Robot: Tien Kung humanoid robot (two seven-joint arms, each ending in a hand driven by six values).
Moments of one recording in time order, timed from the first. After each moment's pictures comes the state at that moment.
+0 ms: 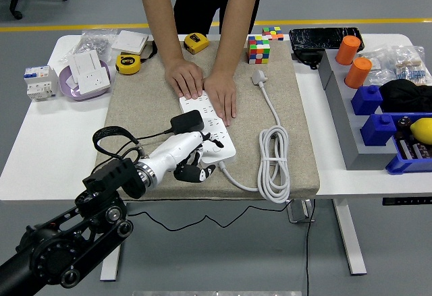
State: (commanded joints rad) left arm -0.34 0.13 -0.85 -1.40 1.97 -0.06 0.24; right arm 0.08 -0.13 1.06 0.18 -1.43 0.02 -0.07
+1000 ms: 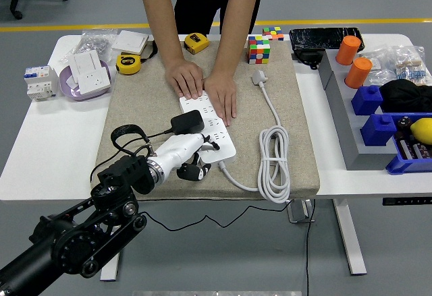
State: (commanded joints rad) left arm -0.39 0.07 -0.85 -1.27 2.07 -0.08 0.27; right arm 0.08 -0.13 1.06 0.18 -1.42 0.02 -0.07
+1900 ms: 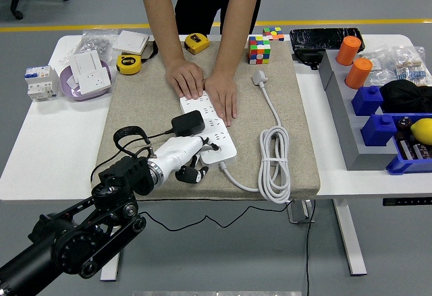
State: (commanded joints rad) left arm -0.39 0.08 -0.83 -1.26 2.09 -0.13 0.30; right arm 0.07 -0.13 1.06 0.18 -1.42 0.02 -0.07
